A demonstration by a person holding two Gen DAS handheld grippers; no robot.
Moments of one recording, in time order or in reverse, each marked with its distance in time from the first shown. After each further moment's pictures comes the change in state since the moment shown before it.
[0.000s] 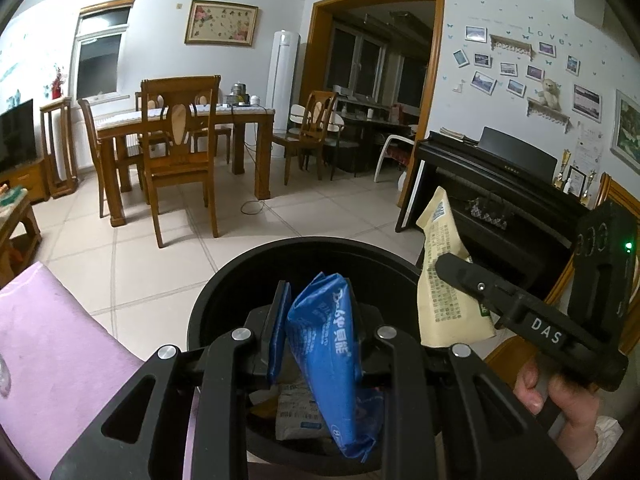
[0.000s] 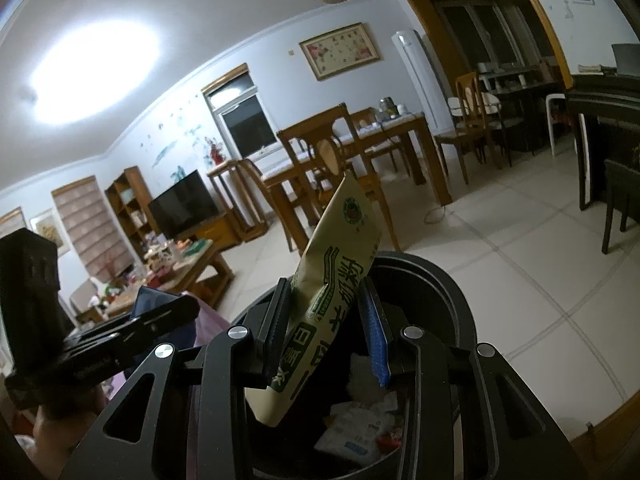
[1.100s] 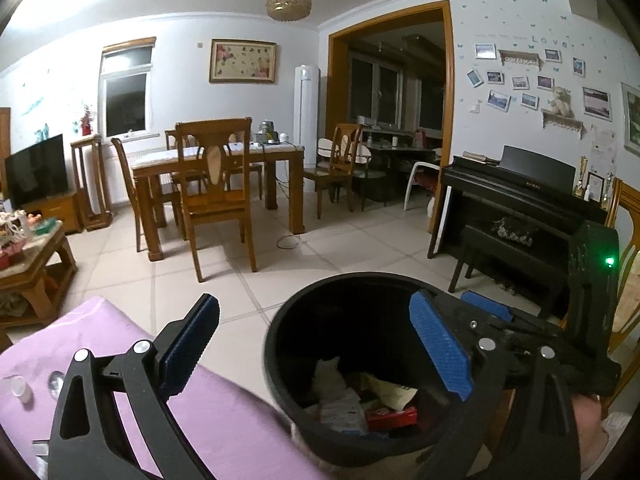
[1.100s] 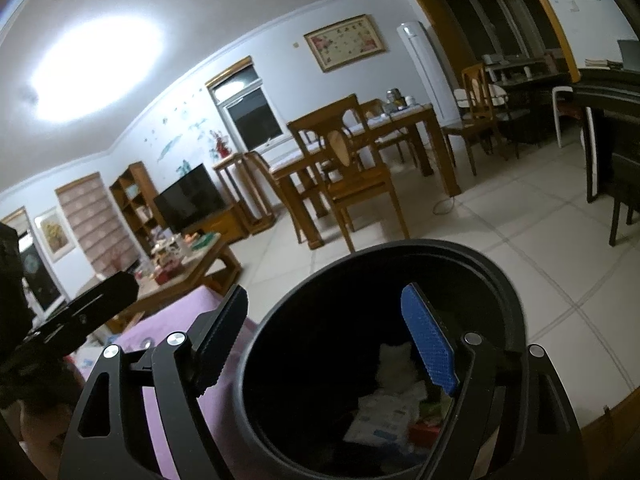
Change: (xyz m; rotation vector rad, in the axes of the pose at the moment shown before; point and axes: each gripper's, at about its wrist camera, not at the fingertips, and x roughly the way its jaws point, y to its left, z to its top) left arm -0.060 0.015 0.012 0.049 -0.127 0.136; right arm 0.010 0.057 -0.007 0.007 0.032 0.024
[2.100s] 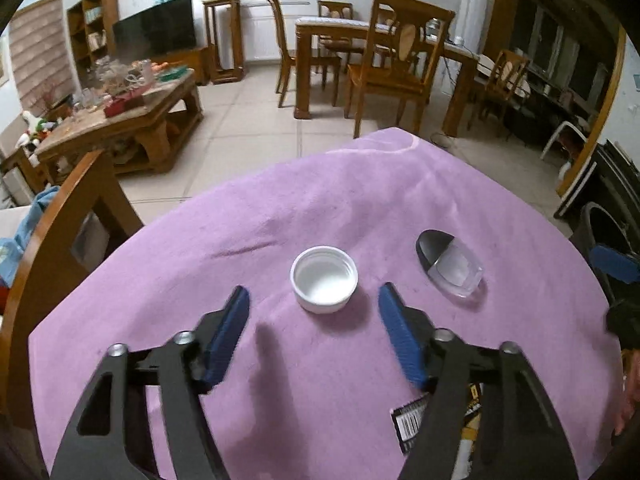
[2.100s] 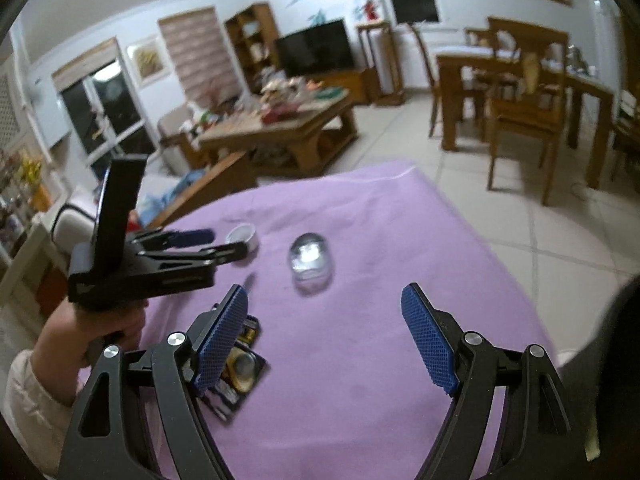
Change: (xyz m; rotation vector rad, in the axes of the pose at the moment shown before) left arm -0.027 0.327 -0.097 -0.300 0.464 0.373; right arm 0.191 0.314 -0.066 -0.418 0.526 0.325
